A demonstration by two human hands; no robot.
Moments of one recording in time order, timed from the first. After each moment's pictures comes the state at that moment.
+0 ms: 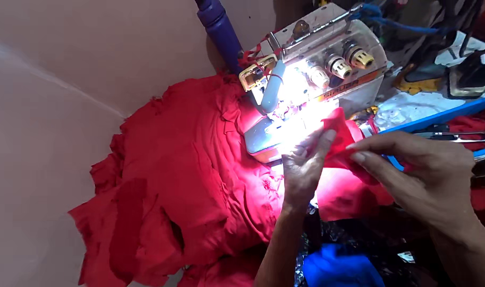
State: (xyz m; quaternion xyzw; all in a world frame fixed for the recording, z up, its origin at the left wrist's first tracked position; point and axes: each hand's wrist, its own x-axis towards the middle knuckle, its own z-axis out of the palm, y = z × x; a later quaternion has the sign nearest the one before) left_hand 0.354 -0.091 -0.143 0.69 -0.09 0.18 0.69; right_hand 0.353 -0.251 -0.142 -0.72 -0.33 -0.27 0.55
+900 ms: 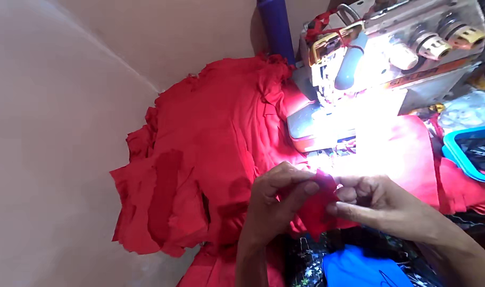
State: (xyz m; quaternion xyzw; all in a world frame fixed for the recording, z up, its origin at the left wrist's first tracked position) left_hand 0.272 0.038 -0.124 0.78 -0.20 0.19 0.56; right_hand 0.332 -0.168 -0.162 -0.56 -0.39 0.22 0.70
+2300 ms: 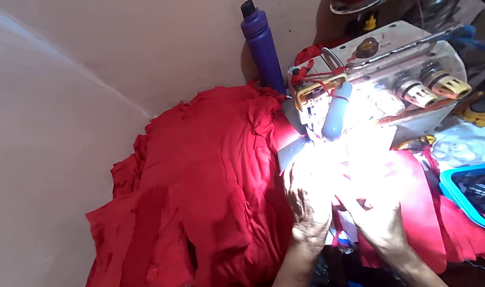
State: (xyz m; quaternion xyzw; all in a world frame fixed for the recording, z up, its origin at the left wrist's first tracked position) left_hand 0.377 -0.036 -0.184 0.91 0.02 0.37 0.17; right_hand 0.370 -0.146 -0.215 -0.74 -0.14 -0.18 0.64
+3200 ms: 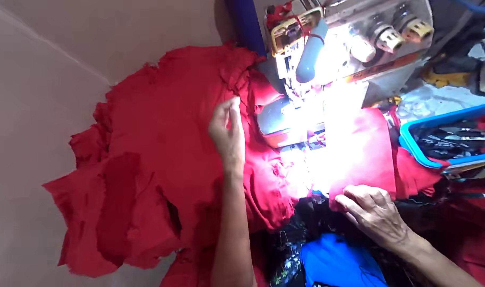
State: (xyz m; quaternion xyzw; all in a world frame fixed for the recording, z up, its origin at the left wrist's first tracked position) left_hand 0.379 0.063 -0.157 0.84 -0.01 0.34 0.43; right_hand 0.298 -0.238 -0.283 -0.85 -0.38 -0.31 0.18
